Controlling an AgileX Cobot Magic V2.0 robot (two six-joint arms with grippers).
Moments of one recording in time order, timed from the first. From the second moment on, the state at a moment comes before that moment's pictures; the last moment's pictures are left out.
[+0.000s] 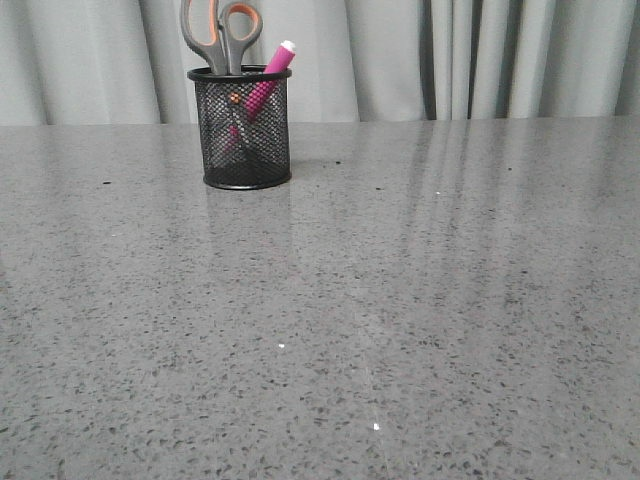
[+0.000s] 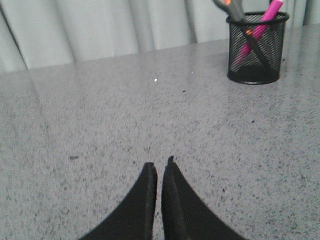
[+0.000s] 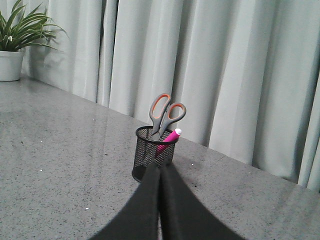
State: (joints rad) left arm -0.14 0.00 -0.04 -0.06 0.28 0.17; right arm 0.62 0.26 -0.35 -0.12 0.04 -0.07
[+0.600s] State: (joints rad) left arm -0.04 0.00 0.00 -0.07 0.33 0.05; right arm 0.62 0.26 -0.35 -0.12 0.04 -0.07
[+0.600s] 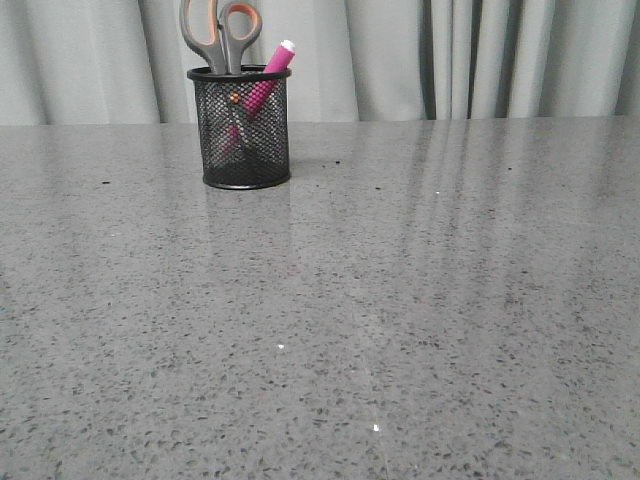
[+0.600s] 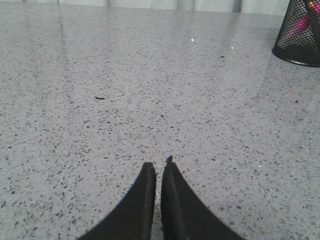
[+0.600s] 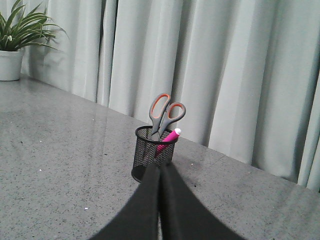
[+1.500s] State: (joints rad) left arm -0.03 0.00 0.00 -0.07 0.34 0.05; right arm 0.45 0.26 -0.15 -0.10 0.00 -0.07
